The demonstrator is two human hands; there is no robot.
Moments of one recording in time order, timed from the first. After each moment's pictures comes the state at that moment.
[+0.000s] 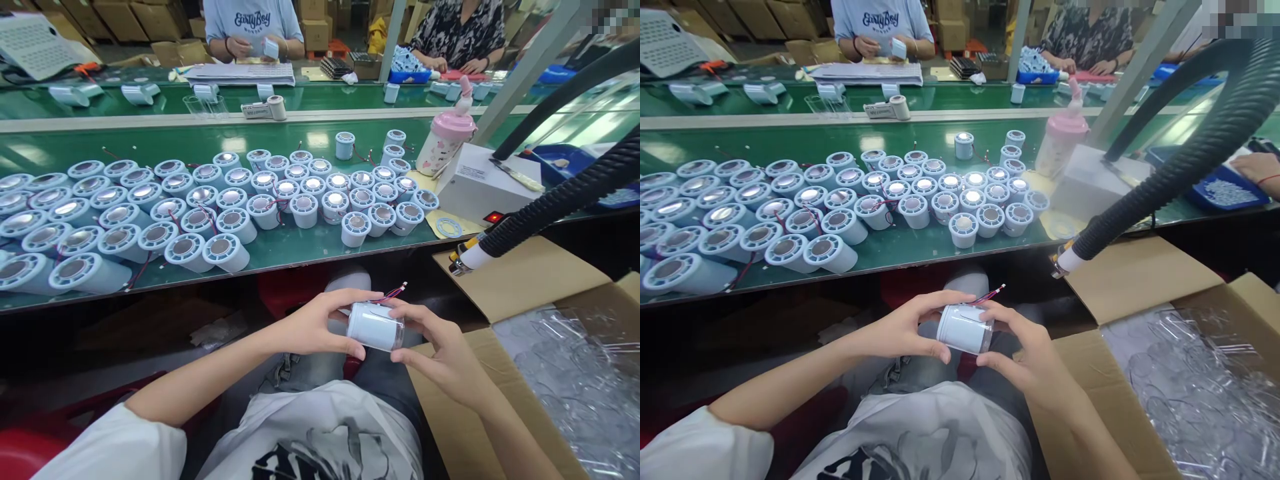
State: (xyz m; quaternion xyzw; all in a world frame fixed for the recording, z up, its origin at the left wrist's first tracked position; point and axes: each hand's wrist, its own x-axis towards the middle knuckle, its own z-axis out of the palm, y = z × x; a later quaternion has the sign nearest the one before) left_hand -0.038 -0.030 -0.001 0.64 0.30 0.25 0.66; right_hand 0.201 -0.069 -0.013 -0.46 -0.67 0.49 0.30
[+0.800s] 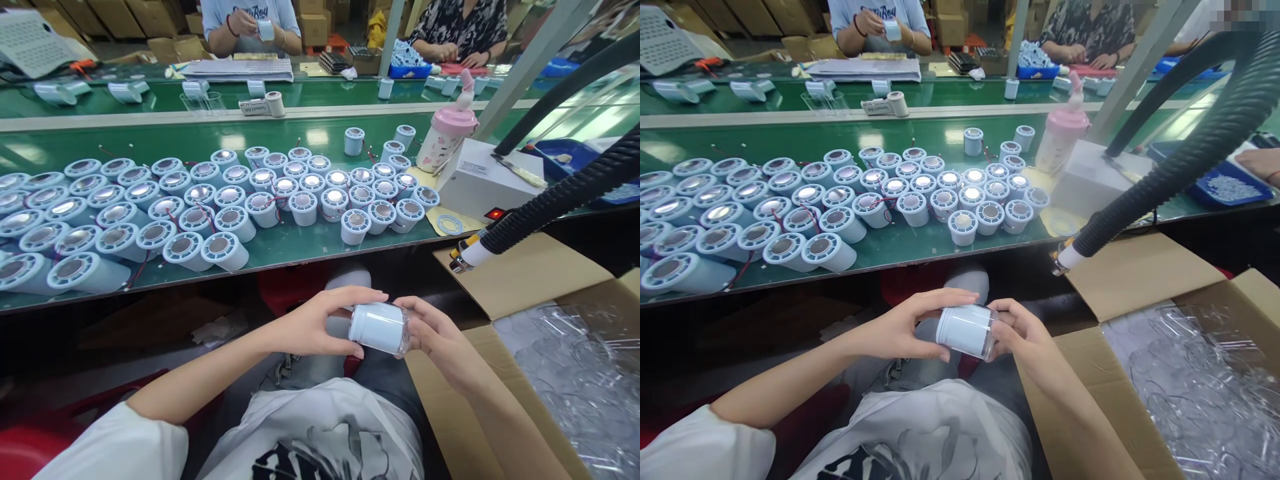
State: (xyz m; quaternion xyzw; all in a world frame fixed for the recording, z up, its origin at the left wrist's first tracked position) left_hand -0.040 -0.028 0.004 0.71 0.25 0.27 0.59; right_hand 0.193 -0.063 -0.013 -0.44 -0.41 0.72 0.35
